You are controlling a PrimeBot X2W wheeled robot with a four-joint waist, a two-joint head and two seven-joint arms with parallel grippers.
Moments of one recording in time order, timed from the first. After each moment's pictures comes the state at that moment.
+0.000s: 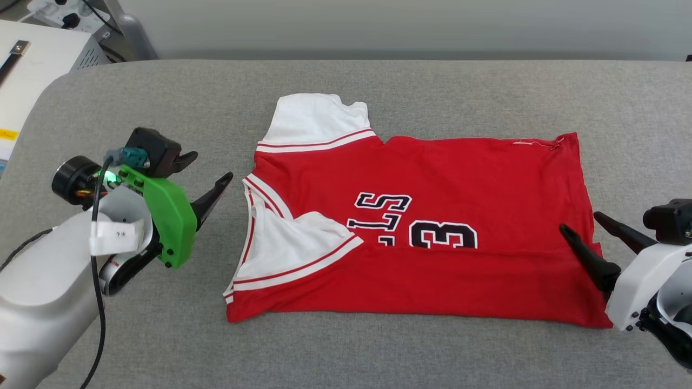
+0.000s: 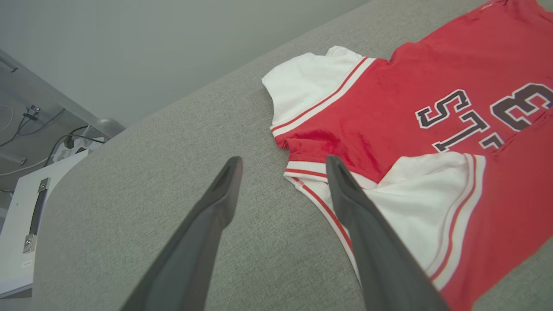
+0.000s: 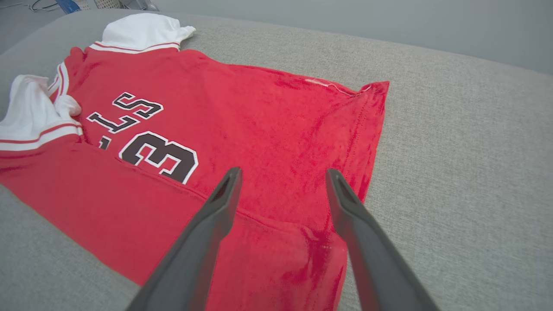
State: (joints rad) left arm -0.80 0.73 -0.99 0.39 -0.84 -0.13 0.03; right arm -0.29 -0.66 0.46 0.19 0.75 0.13 0.08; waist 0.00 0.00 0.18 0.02
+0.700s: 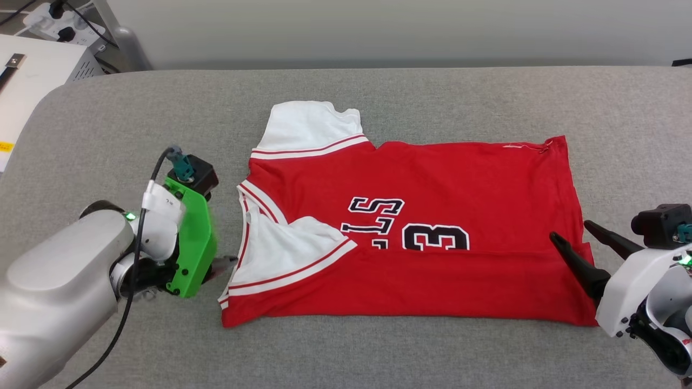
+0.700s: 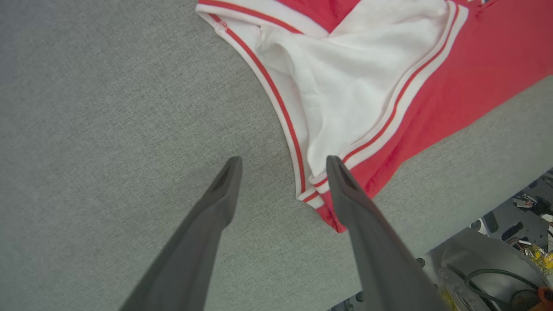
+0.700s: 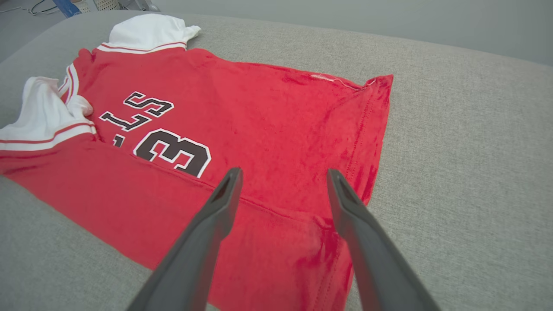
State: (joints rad) left arm -0.92 0.75 -1.22 0.36 -1.19 -0.13 0.62; right arm -0.25 -0.61 0.40 0.14 0.72 0.13 0.15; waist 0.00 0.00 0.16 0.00
